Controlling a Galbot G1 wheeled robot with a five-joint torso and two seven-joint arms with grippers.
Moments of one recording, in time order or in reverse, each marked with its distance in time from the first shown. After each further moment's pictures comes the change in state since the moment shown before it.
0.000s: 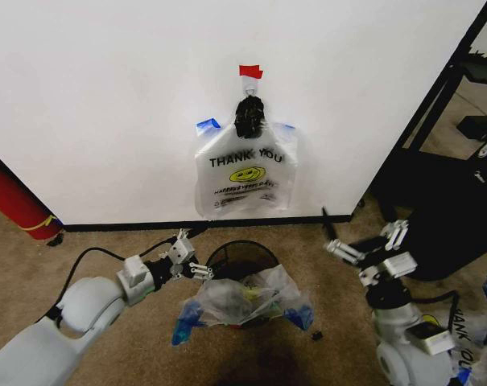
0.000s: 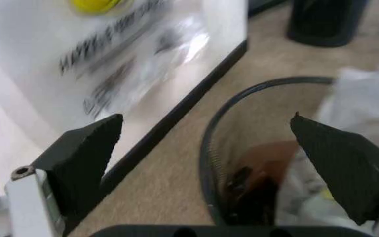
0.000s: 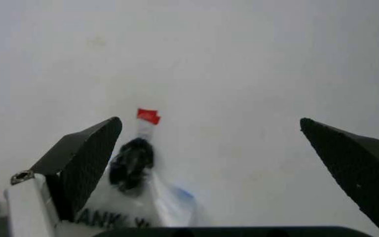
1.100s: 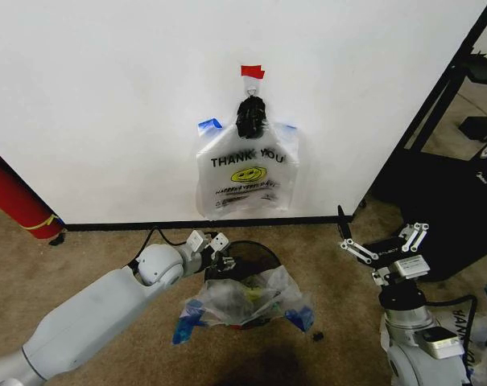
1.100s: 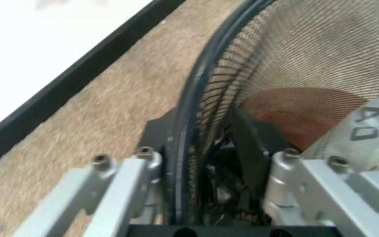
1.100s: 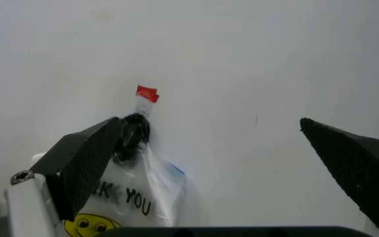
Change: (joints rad) left arm -0.419 -0.118 0.425 0.239 -0.183 0.406 -0.163; right arm -0.049 0.008 0.019 -0.058 -0.105 0.082 0.019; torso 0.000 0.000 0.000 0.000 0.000
